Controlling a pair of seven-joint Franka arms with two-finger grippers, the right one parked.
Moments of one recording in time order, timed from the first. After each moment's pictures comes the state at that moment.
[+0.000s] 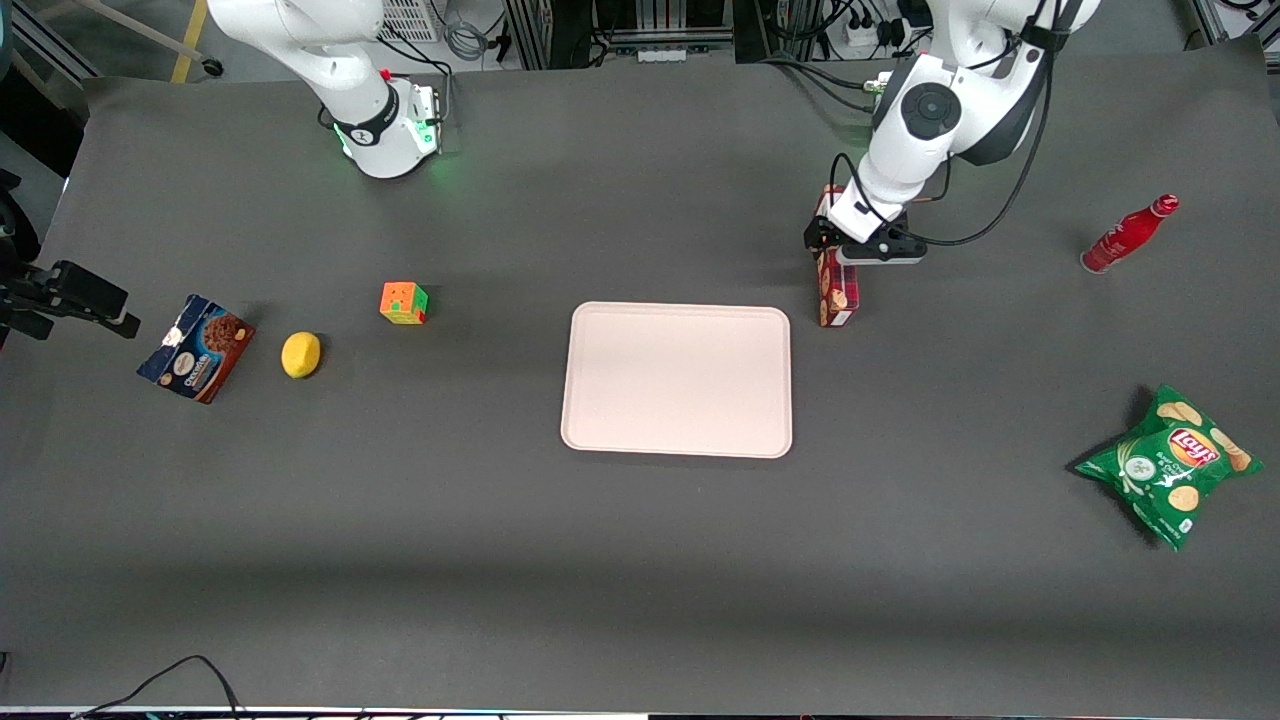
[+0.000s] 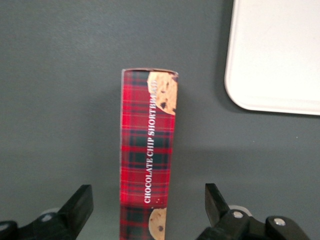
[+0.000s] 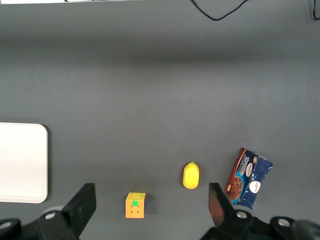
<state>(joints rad) -0.50 -0.16 -0.09 -2.83 -0.16 2.69 -0.49</state>
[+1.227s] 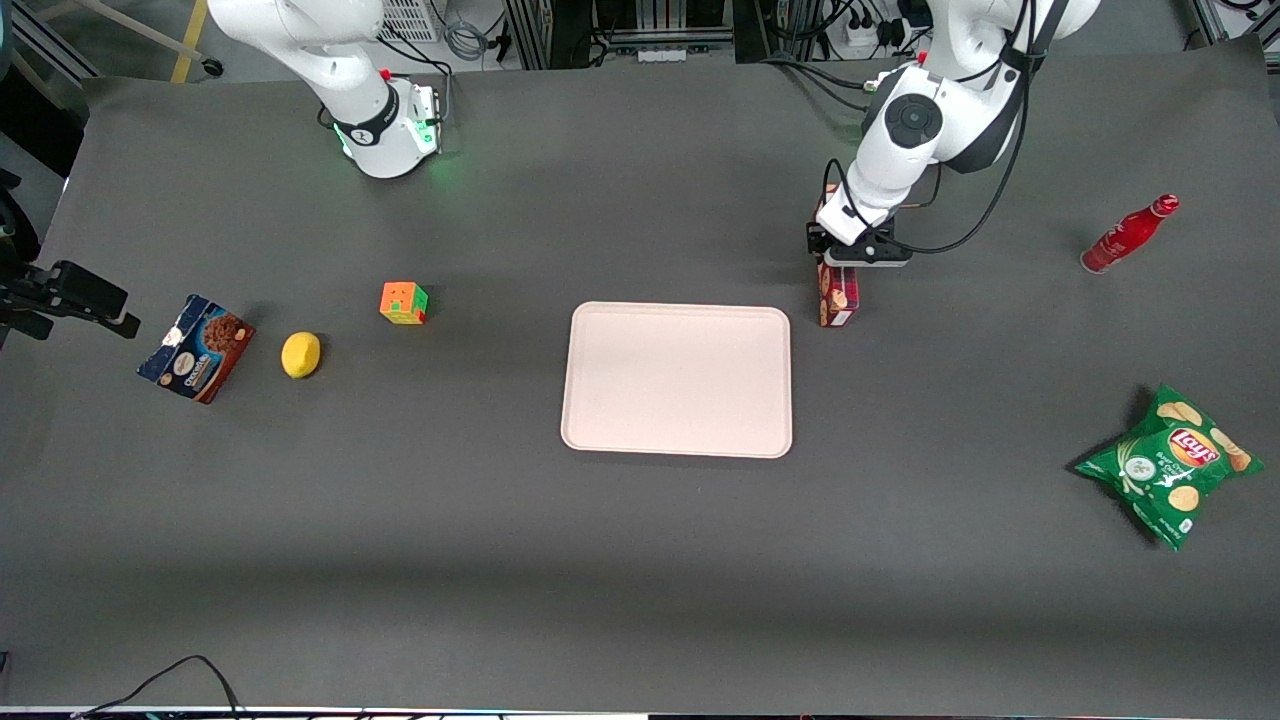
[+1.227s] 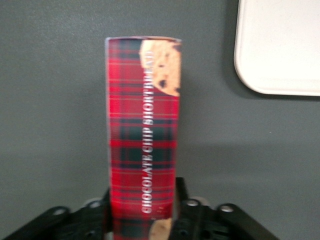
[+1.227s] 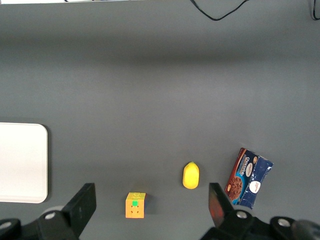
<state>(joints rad) -0.52 -0.08 -0.11 -2.86 -0.17 2.80 -0.47</state>
